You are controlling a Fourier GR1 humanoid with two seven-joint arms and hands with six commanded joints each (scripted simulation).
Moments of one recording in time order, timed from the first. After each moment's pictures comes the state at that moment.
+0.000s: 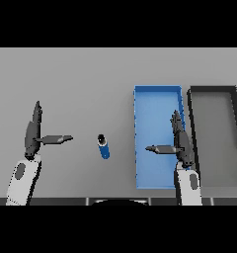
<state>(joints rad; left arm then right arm) -0.11 0.43 -0.16 -1.48 0.24 0.26 0.01 0.00 0.00 0.00 -1.57 0.00 0.00 0.00</state>
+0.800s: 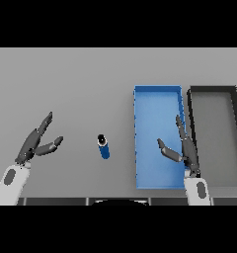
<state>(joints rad) -0.03 0.62 -0.24 -1.50 0.24 -0.08 -0.19 0.11 -0.15 0.08 -1.71 0.18 0.03 -0.10</state>
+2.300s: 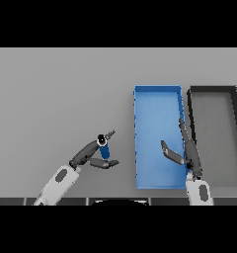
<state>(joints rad) -0.18 0.25 -0.57 -1.36 0.01 -0.12 -0.10 0.14 -0.16 0.07 -1.72 0.17 0.04 -0.12</state>
